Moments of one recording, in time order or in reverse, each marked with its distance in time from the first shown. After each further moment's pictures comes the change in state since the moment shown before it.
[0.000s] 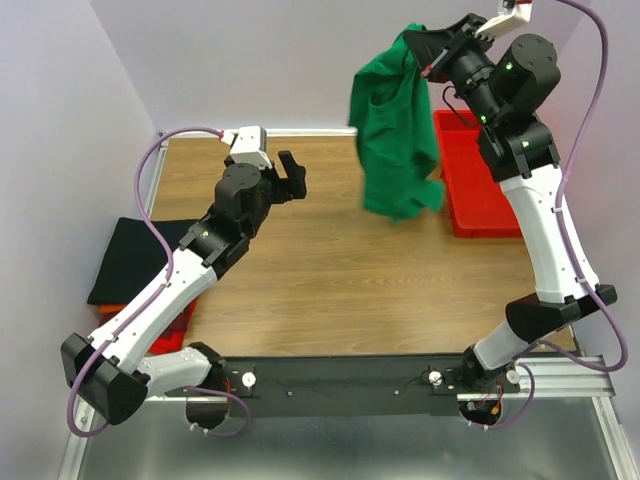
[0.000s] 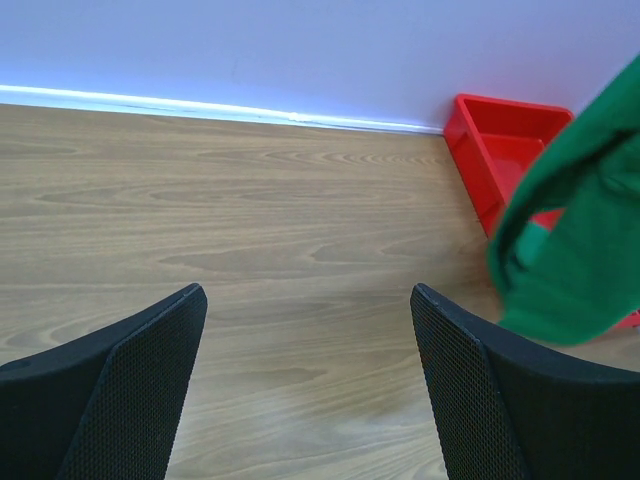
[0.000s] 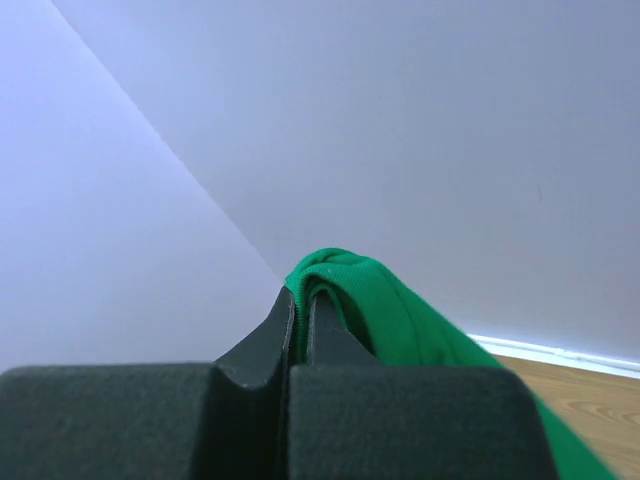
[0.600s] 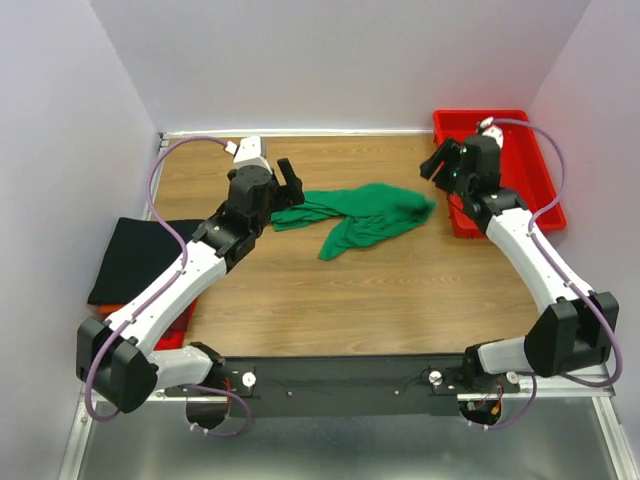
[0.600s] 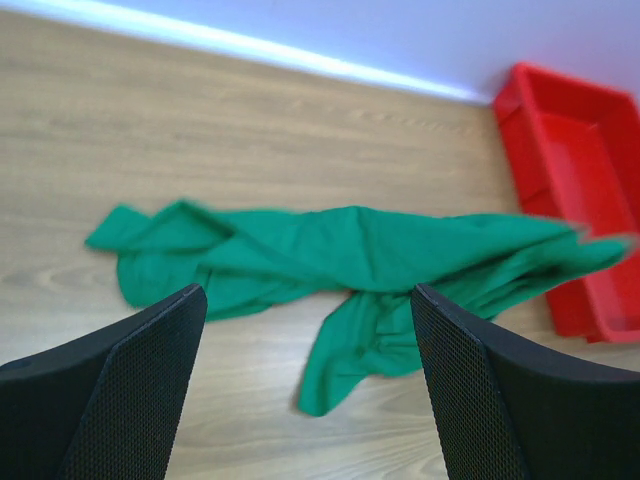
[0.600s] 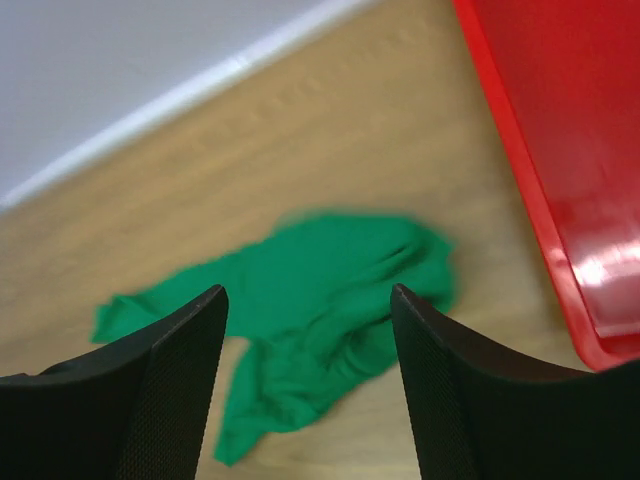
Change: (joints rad) left arm 0.048 0.060 -0.047 -0.029 -0.008 -0.106; right arm -0.129 -0.237 -0.863 -0.013 0.230 0.062
